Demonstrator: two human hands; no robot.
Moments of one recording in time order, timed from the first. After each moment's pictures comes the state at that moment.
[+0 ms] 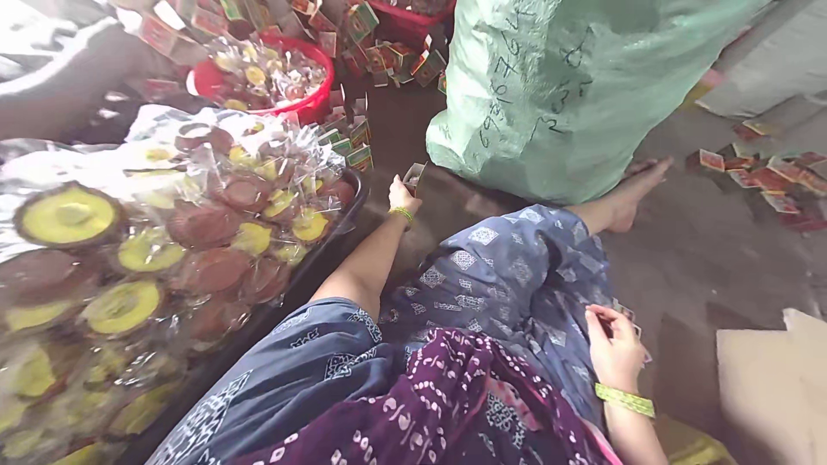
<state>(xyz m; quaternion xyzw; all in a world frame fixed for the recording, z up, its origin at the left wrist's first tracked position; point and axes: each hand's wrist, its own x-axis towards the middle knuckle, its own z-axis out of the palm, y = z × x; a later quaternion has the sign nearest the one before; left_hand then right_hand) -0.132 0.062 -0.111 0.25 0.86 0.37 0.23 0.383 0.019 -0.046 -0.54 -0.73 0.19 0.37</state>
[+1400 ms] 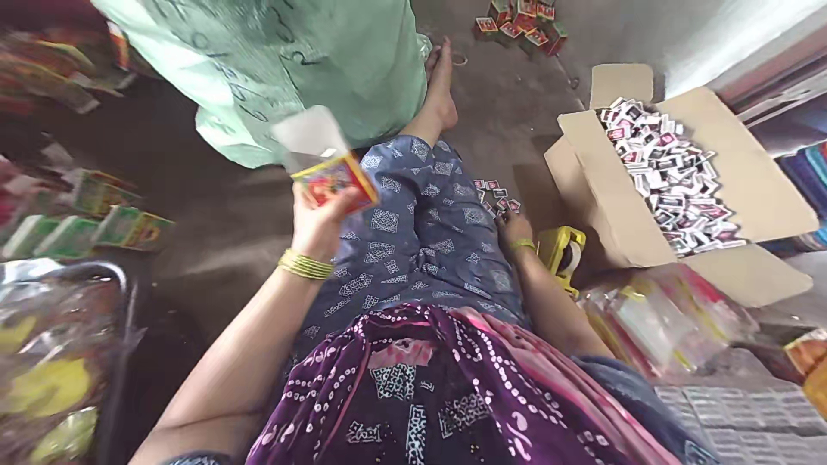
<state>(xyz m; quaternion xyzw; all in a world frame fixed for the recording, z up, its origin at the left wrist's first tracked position) 0.064 0.017 0.016 0.37 0.41 0.64 0.54 0.494 0.039 -0.109 -0.84 -0.52 0.18 0.04</state>
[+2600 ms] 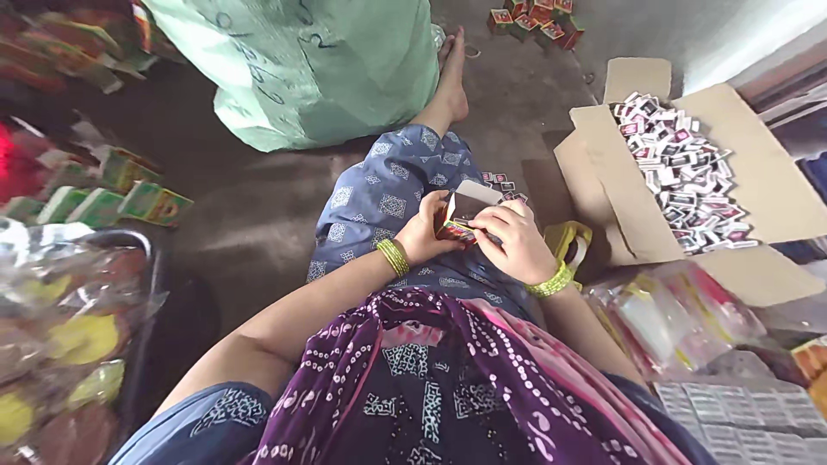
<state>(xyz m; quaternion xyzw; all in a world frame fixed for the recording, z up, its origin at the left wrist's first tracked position) 0.171 -0.007 -0.031 0.74 0.37 0.35 0.44 0.398 -0.051 0.037 -0.45 -0.86 0.05 0.25</state>
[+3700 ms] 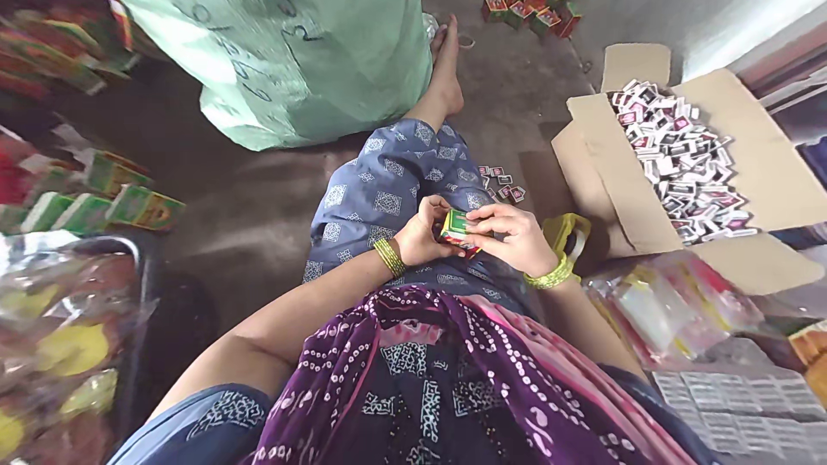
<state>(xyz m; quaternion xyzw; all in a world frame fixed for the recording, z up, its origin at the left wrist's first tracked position) 0.175 -0.009 -0.038 0.74 0.27 0.40 0.47 0.402 -0.048 0.034 -0.38 -0.80 0.25 0.39</state>
